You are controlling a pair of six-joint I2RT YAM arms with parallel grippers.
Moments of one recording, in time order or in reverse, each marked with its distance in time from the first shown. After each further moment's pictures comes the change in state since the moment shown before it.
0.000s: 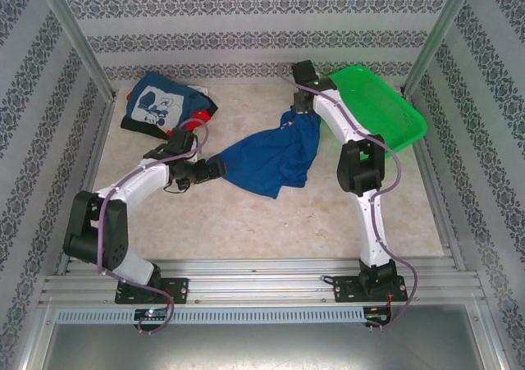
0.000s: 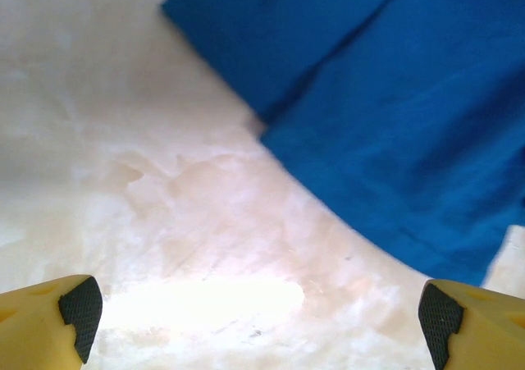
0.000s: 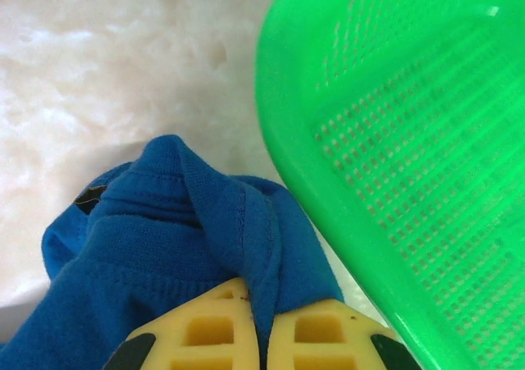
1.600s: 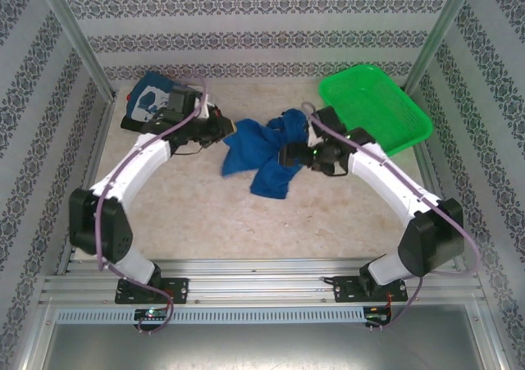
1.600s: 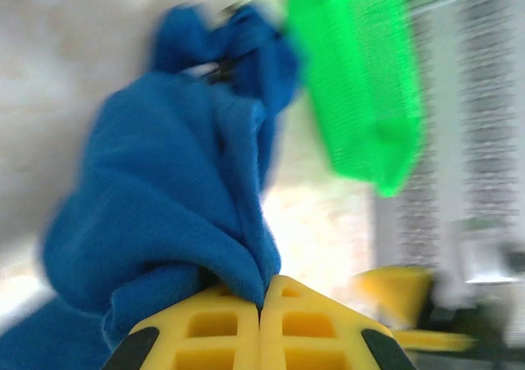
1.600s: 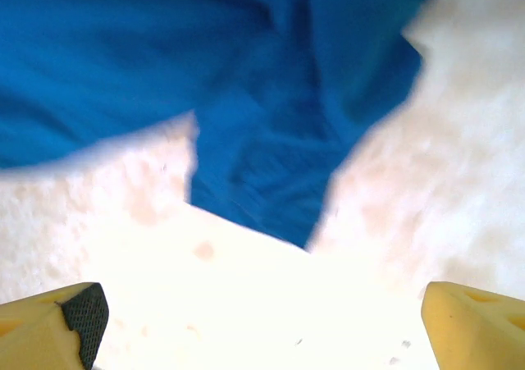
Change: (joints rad) left arm -0.032 0.009 0.377 0.109 0.330 -0.250; right arm 0.149 -0.954 -1.108 0.094 -0.581 0.323
